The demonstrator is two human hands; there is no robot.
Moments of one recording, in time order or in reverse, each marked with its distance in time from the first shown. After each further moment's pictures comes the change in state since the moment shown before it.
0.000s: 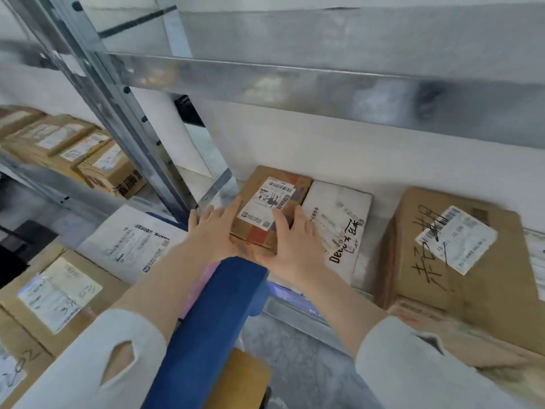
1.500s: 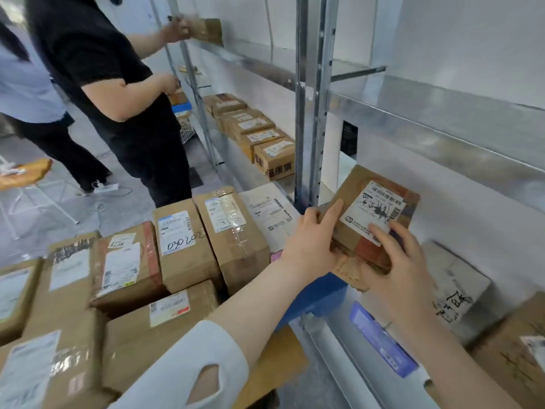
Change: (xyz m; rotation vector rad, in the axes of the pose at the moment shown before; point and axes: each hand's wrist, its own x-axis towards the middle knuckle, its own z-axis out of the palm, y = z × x) left_hand -0.143 0.061 -0.054 -0.457 0.432 -0.224; right_hand -0.057 -0.011 -0.075 0.379 0.227 -0.530
